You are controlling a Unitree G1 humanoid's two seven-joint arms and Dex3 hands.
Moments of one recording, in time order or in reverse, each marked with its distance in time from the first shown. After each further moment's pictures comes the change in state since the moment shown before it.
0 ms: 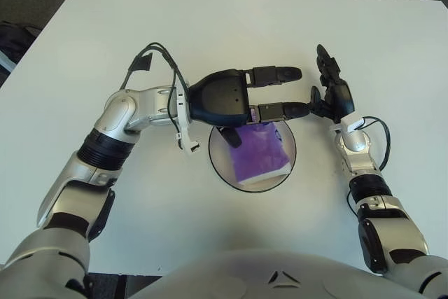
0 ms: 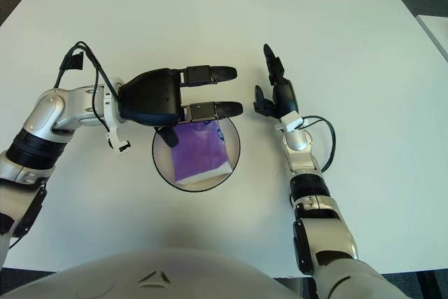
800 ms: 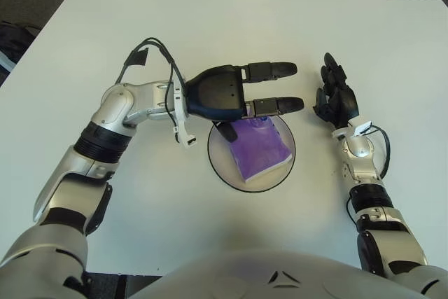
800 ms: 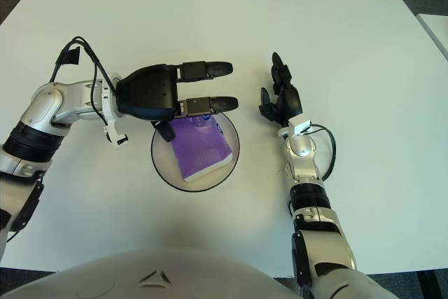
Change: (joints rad) left arm -0.051 0.037 -0.007 0.092 0.020 -0.024 0.048; right arm 0.069 0.035 -0.044 -0.094 0.086 0.193 0.012
